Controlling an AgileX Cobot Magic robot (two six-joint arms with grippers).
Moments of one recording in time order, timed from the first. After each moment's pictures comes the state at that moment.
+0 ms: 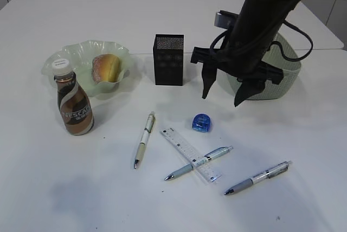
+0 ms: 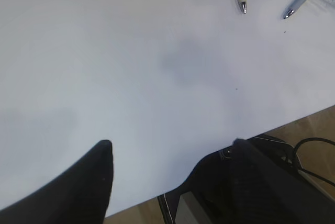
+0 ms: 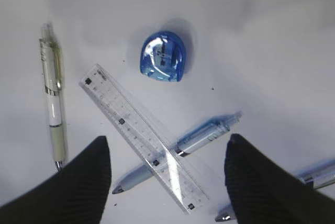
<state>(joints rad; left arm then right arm) -0.31 0.77 -0.84 -0.06 1.16 -0.09 0.35 1.96 -1.59 0.16 1.10 0.49</state>
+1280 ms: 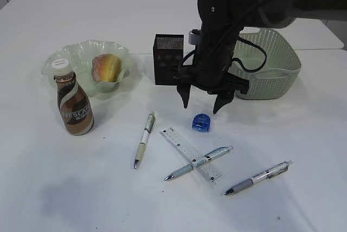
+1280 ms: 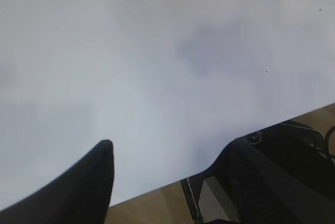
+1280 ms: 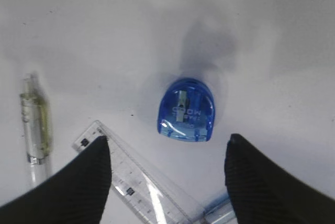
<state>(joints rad) -0.31 0.77 -0.84 0.02 1.22 -0.09 0.44 2.17 -1.77 0.02 1.04 0.69</state>
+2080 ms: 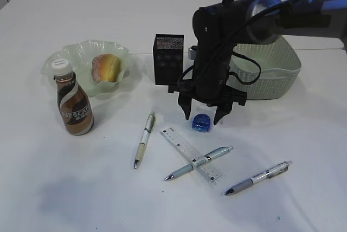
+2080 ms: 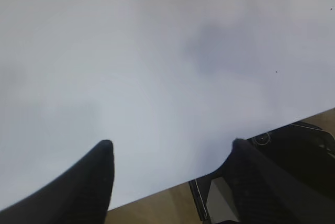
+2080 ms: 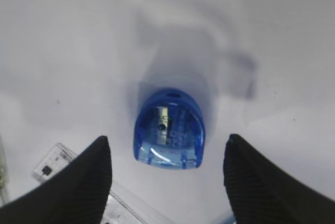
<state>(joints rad) -0.31 0.77 -0.84 0.05 1.22 -0.09 0.44 2.26 -1.78 -0.02 1.07 0.71</state>
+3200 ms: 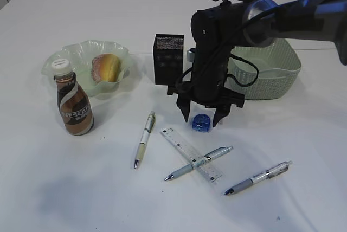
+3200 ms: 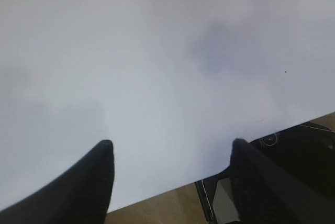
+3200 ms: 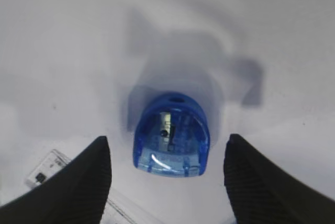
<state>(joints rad) -0.31 0.77 -0.84 0.07 1.22 -0.09 0.44 2.29 -1.81 0.00 1.05 0.71</state>
